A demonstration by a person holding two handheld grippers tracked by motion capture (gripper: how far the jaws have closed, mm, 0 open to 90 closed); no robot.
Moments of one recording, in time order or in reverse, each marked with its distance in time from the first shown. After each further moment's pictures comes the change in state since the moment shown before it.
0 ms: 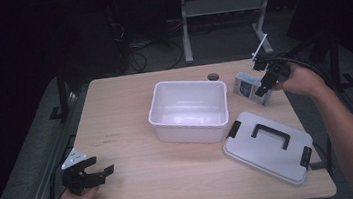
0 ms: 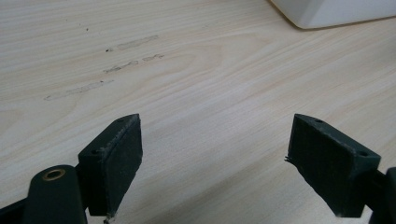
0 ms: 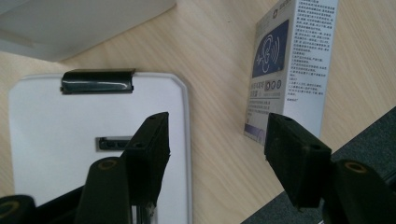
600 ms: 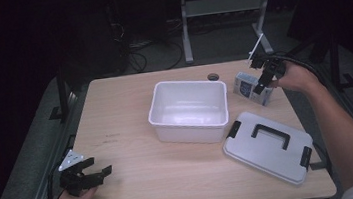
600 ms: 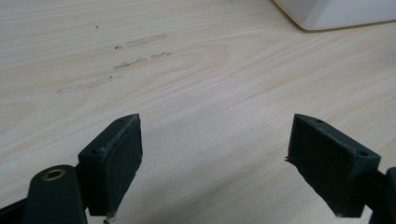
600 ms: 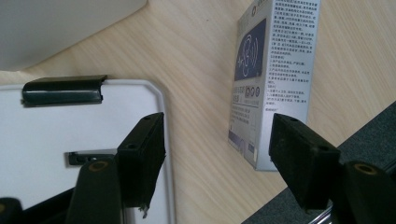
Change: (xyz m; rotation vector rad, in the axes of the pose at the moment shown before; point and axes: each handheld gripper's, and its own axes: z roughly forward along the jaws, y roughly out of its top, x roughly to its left) left arm 0.003 -0.003 -0.004 -0.014 0.012 -0.015; right arm -0.019 0.010 0.019 0.033 -0.009 0.036
